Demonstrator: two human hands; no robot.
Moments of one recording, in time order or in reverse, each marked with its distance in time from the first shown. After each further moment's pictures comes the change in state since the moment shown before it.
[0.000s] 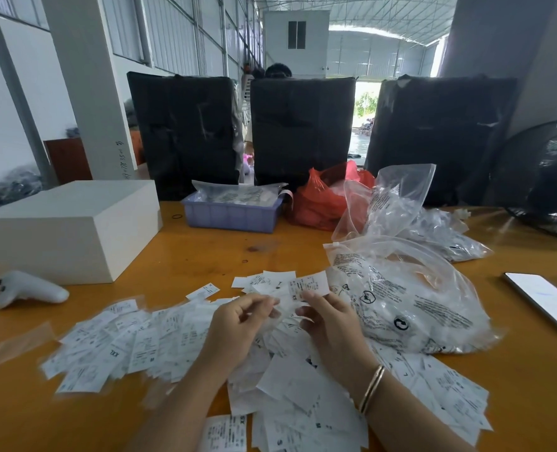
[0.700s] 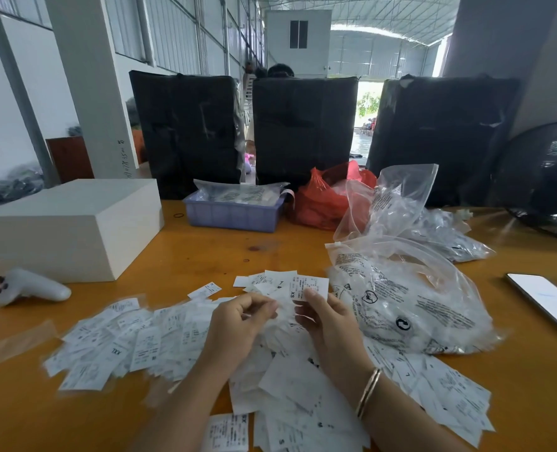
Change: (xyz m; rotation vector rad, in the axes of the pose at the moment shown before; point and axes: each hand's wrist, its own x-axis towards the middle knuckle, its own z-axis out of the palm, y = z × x) left_hand 0.003 -0.004 0.002 -0.022 0.068 -0.037; right_hand -0.001 0.006 0.006 0.044 0.062 -0.046
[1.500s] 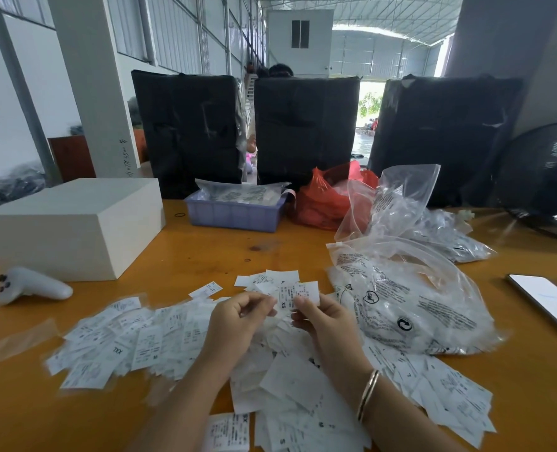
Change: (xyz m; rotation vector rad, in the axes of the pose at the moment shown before) left_hand 0.000 0.002 -0.001 -0.041 0.031 -0.075; right_hand -0.003 0.005 0.001 -0.254 -0.072 -0.072
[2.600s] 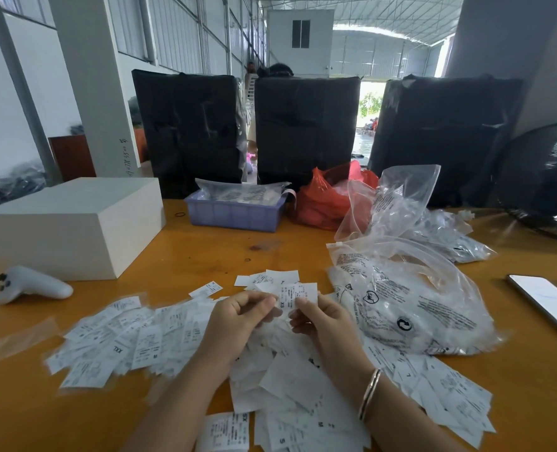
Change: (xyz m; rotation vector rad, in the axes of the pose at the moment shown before) left_hand 0.000 0.003 -0.002 -0.226 -0.065 -0.137; right_hand -0.002 -0.003 0.000 0.005 -0.029 0.001
